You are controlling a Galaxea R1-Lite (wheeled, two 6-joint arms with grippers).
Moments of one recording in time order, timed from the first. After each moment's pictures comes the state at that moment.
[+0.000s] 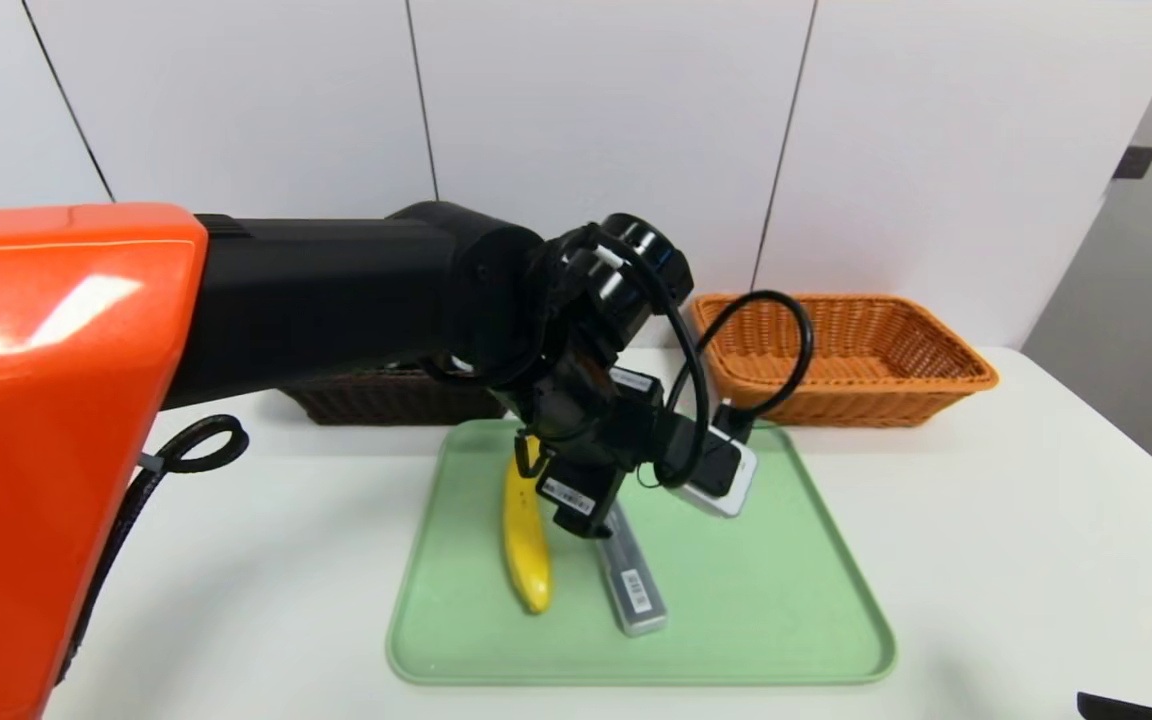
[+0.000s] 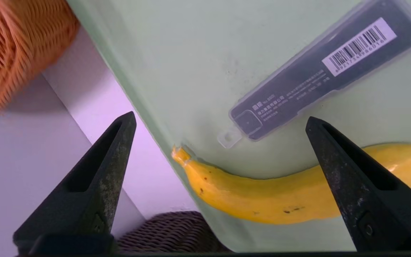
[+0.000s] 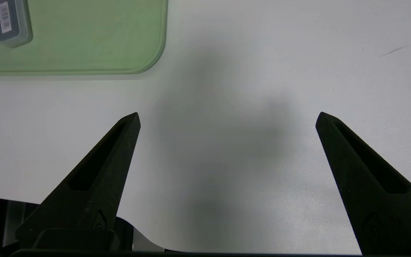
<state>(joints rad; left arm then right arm) -0.81 2.14 -1.97 0.76 -0.02 1.34 0.22 0.85 -0.55 0.45 0.02 0.25</state>
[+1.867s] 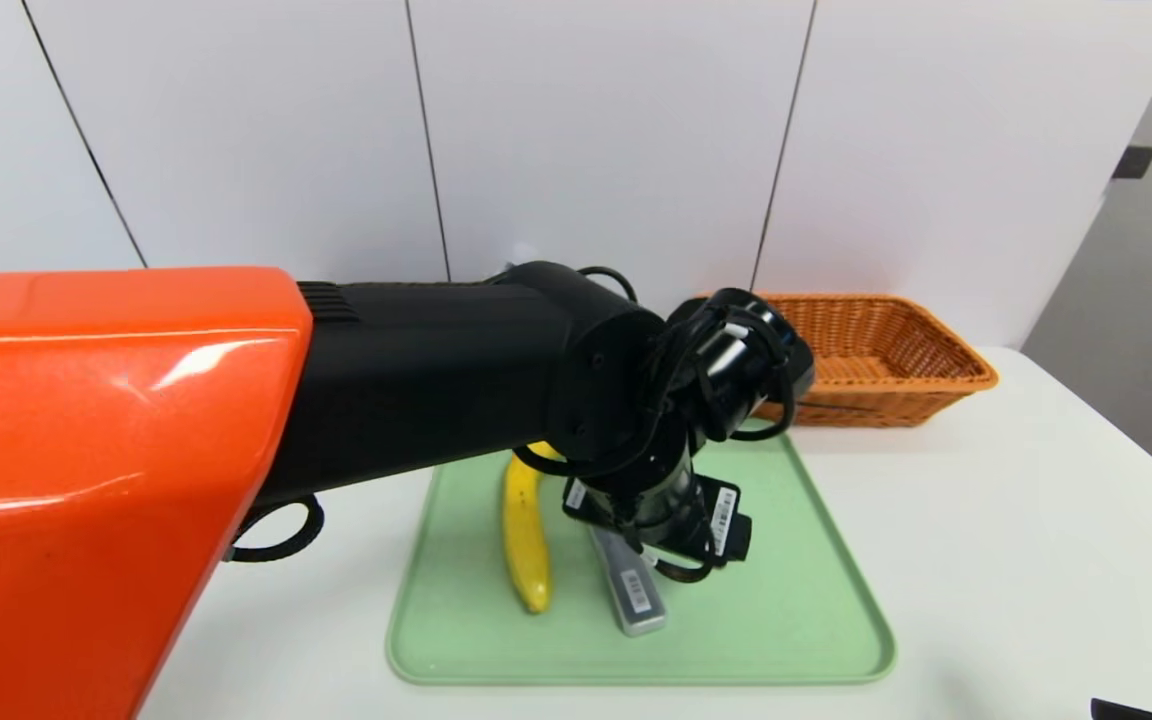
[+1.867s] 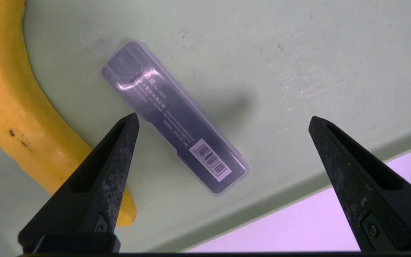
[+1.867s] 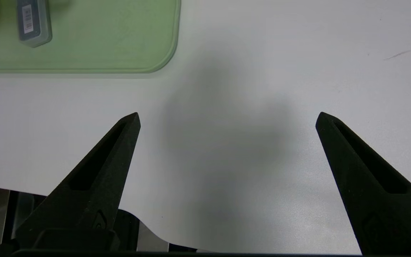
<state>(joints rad) -0.96 2.18 -1.97 0.80 0.22 -0.49 0.24 0.80 -0.55 0.46 0.04 0.25</state>
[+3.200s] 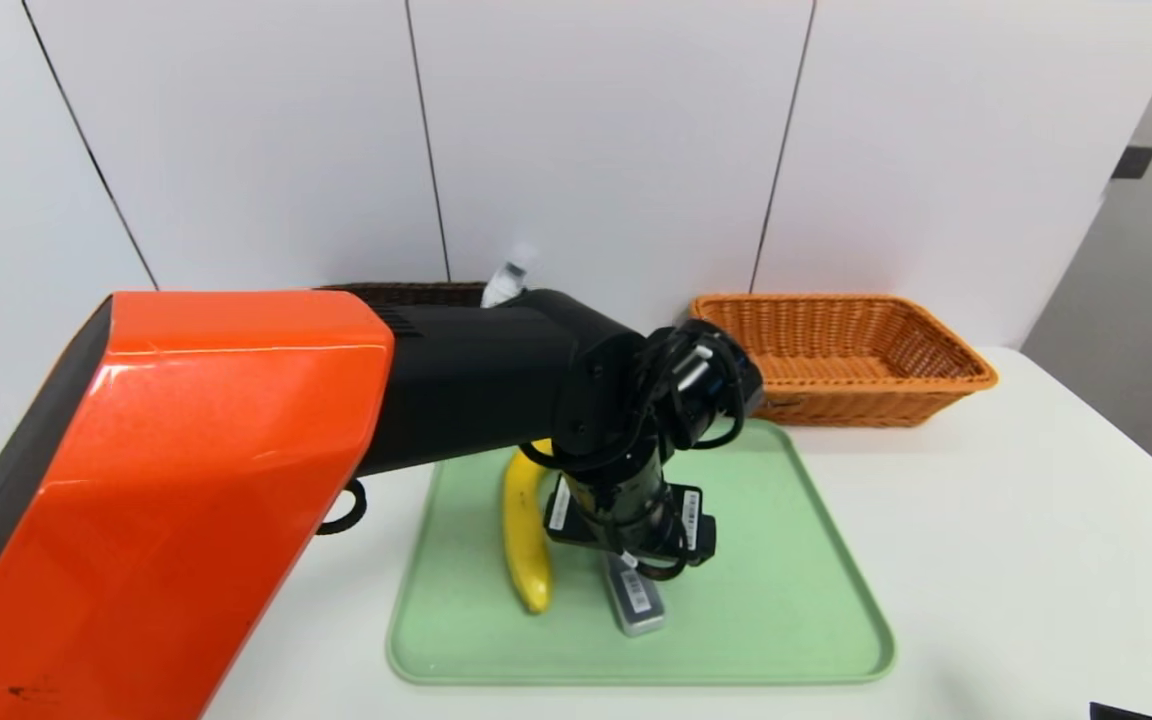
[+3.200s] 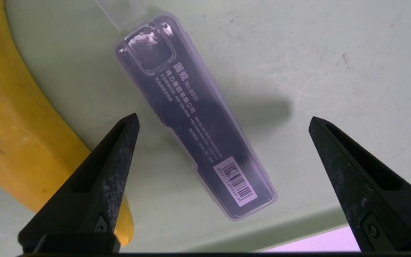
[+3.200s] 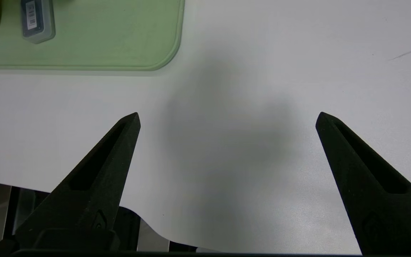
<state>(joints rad) -0.90 2.25 -1.96 0.83 0.16 -0.62 0.24 0.80 -0.55 0.46 0.05 0.25</state>
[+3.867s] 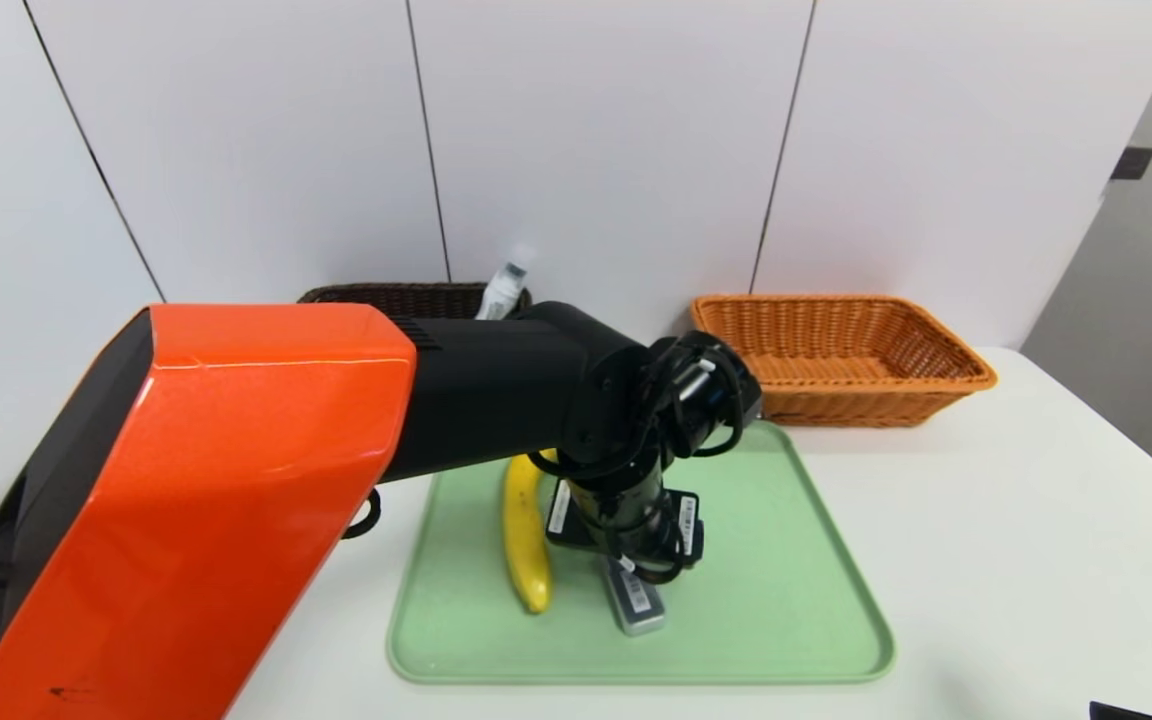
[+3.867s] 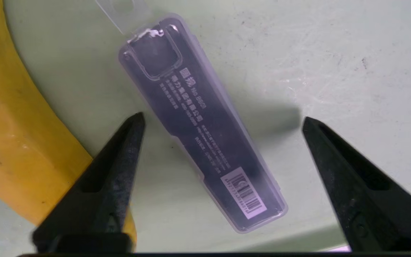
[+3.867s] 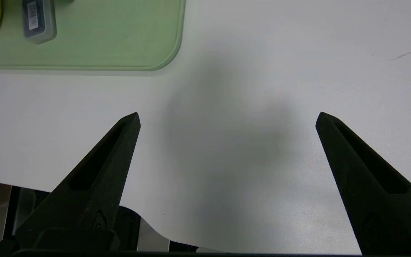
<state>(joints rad) -0.90 2.28 -1.96 0.83 0.16 -0.62 0.24 0.80 -0.55 0.46 0.05 0.25</state>
